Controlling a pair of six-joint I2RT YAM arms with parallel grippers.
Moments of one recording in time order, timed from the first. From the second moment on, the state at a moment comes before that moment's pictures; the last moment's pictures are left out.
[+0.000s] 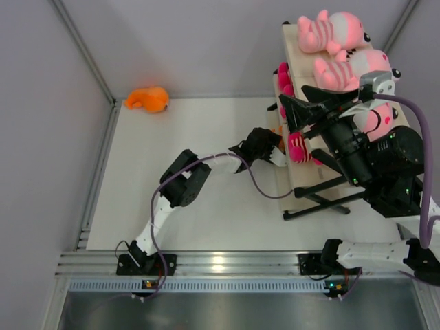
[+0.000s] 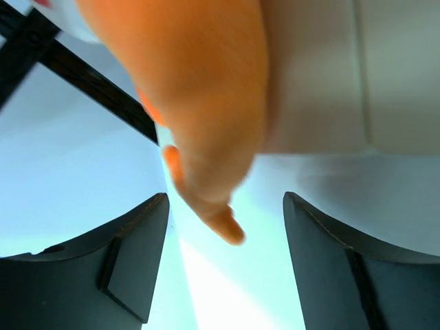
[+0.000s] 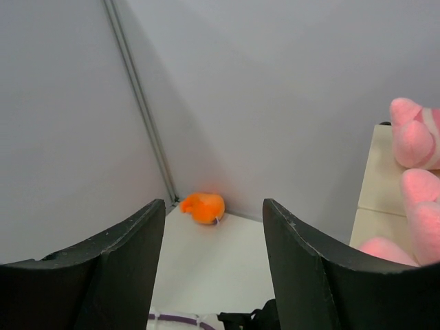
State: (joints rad) left arm -0.80 2.36 1.68 0.24 -0.01 1.31; right arm 1.12 0.98 1.57 -0.14 0.57 -0.07
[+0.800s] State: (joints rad) left arm -0.59 1.95 1.37 0.03 -0.17 0.95; right arm 1.12 1.02 1.57 -0.19 0.57 -0.06
